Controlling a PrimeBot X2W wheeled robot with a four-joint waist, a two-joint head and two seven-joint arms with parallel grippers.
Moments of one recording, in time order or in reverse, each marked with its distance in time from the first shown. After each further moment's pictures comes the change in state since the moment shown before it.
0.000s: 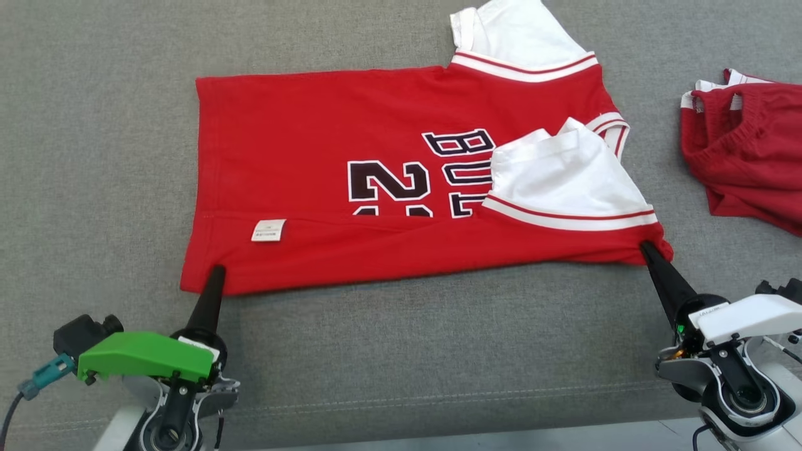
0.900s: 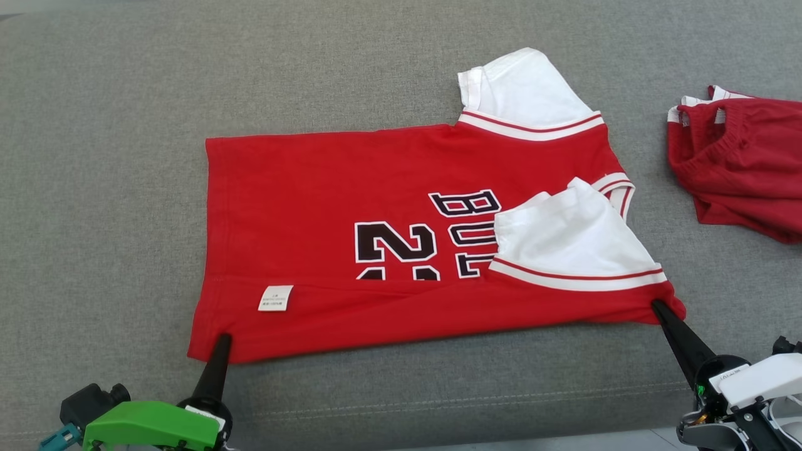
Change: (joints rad) left arm 0.195 0.023 -0.003 -0.098 0.009 0.018 -0.033; right arm 0.197 -0.091 -0.001 -0.133 0.007 0.023 -0.002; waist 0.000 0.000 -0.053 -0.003
